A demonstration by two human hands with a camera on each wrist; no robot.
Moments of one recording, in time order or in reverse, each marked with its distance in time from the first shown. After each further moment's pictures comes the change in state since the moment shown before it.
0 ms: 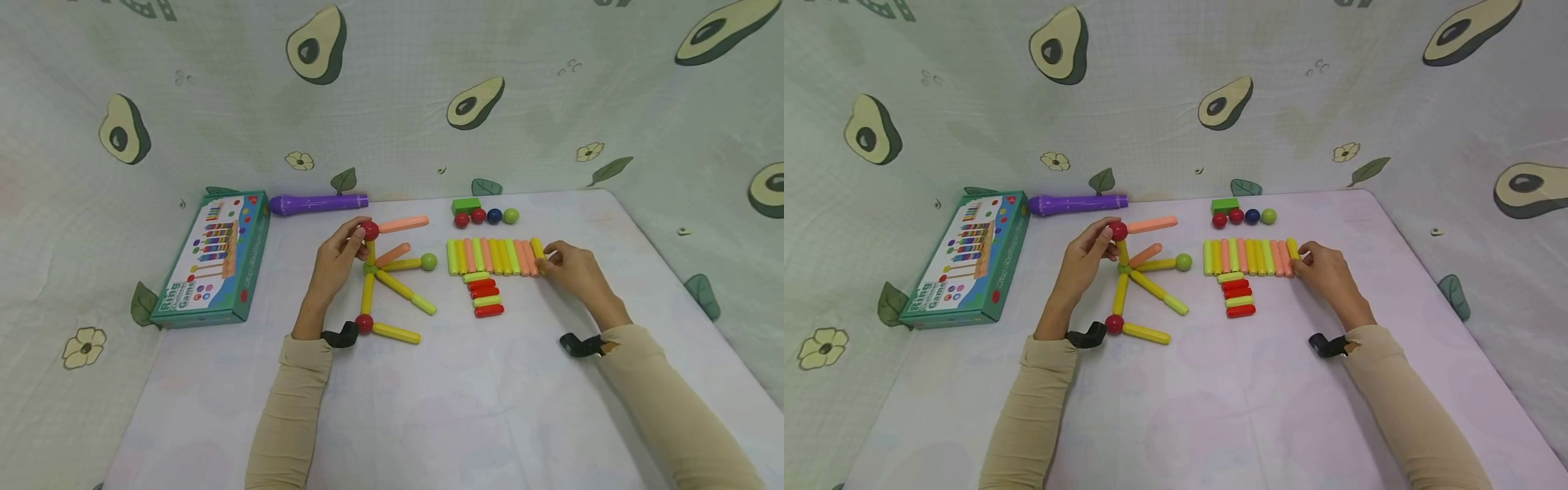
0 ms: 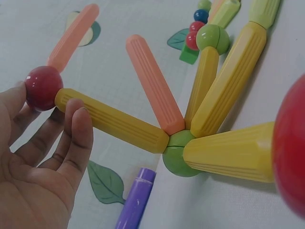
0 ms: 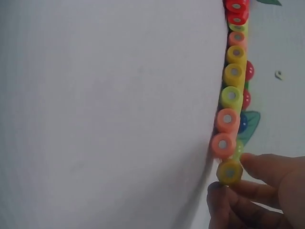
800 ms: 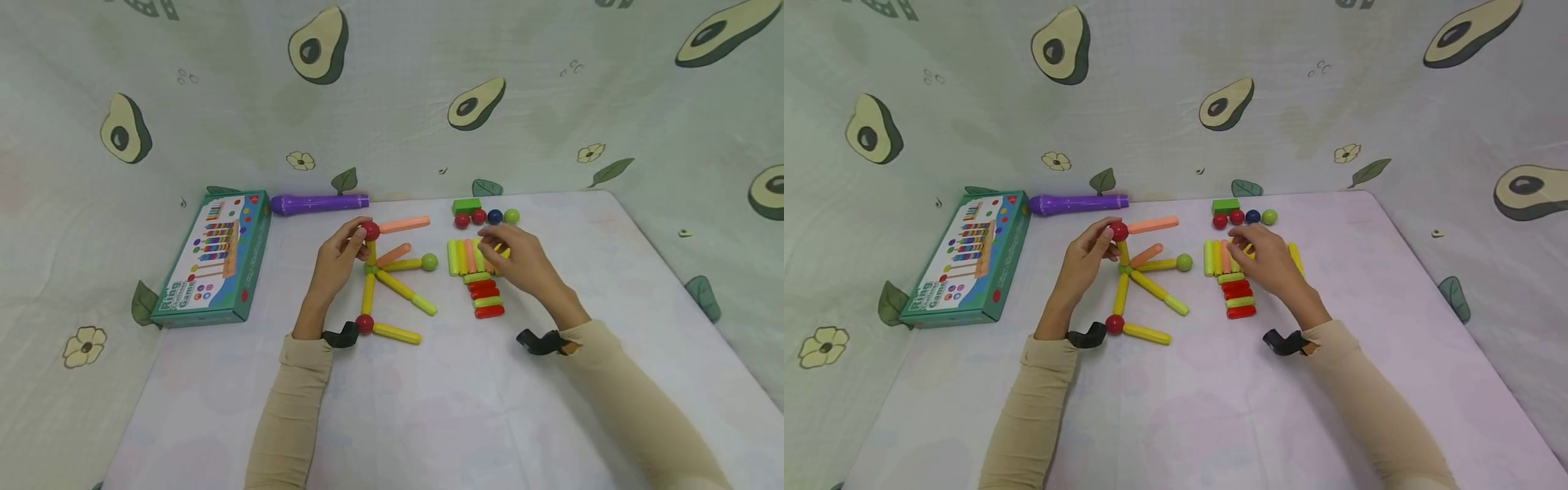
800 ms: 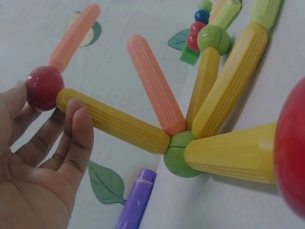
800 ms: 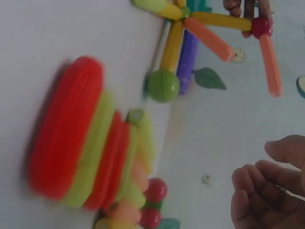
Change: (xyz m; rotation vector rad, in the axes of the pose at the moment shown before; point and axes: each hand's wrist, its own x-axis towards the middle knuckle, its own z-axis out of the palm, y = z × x) left_hand -0.009 0.036 0.000 -0.008 -0.013 -0.017; right_hand -0.007 -0.111 0.011 0.178 0.124 -0.398
